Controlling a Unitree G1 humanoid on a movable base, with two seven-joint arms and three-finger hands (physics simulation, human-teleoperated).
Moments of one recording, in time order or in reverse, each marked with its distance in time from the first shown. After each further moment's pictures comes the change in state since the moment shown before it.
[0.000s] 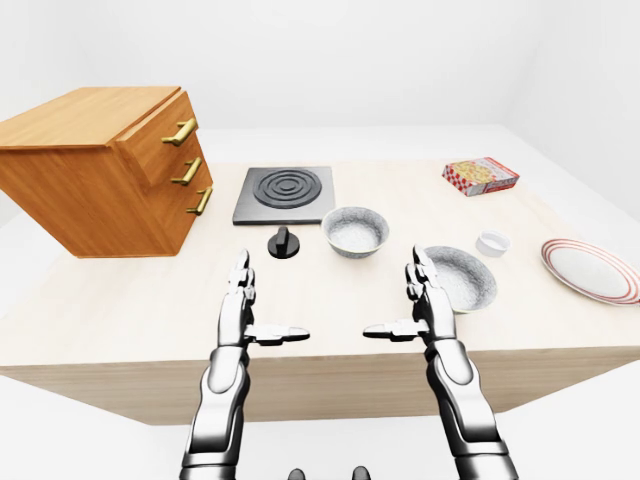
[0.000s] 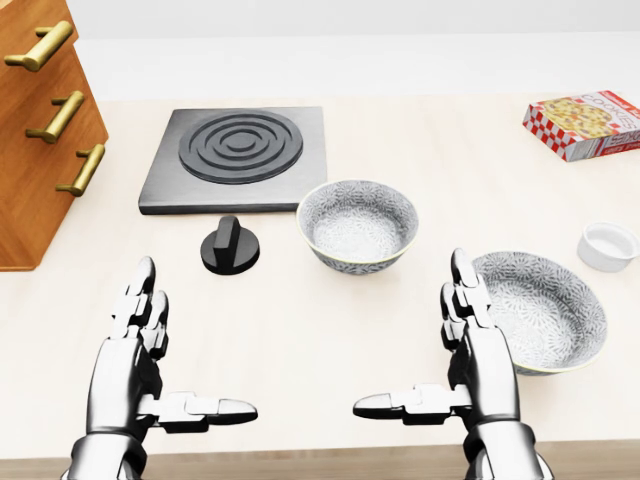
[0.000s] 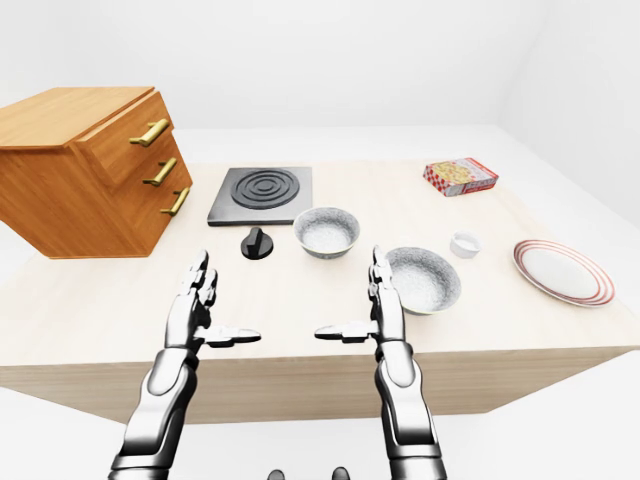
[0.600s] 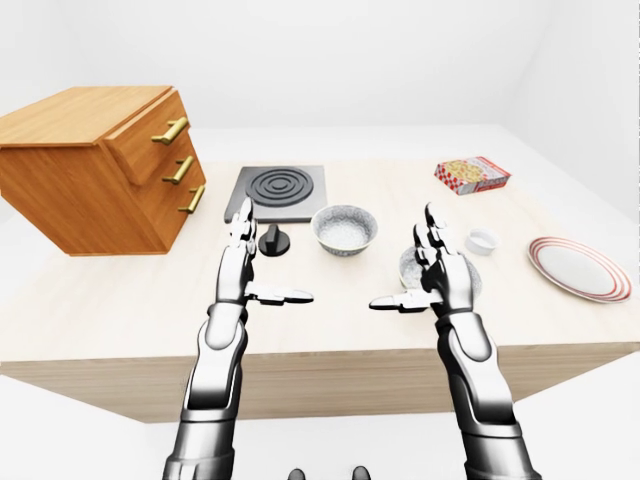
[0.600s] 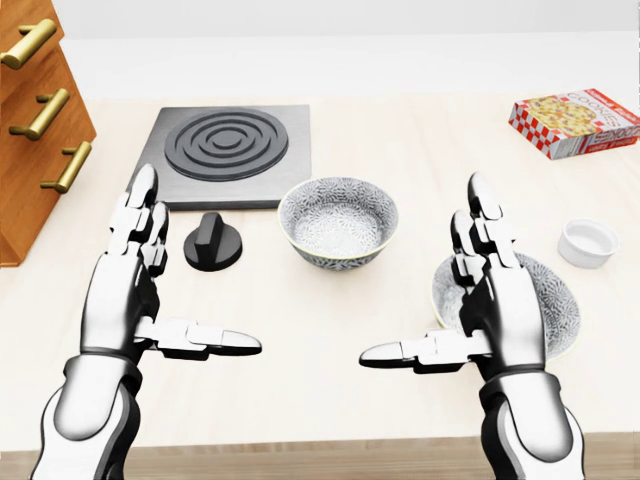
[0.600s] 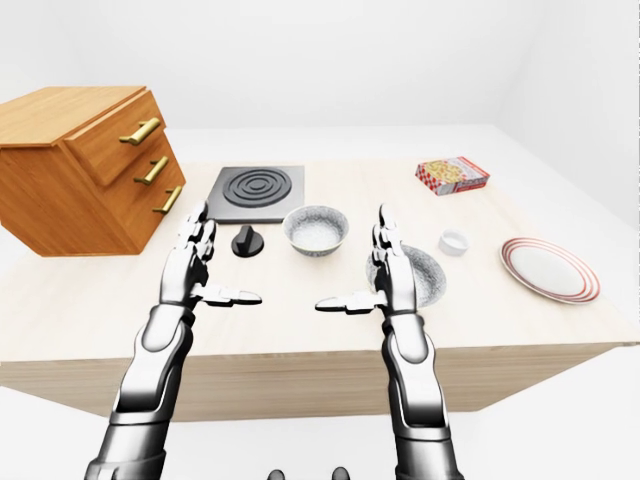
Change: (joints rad) left arm -0.207 0.036 0.016 -0.074 0.071 0.089 -0.037; right arm -0.098 -0.023 -0.040 -0.190 0.037 0.087 0.042
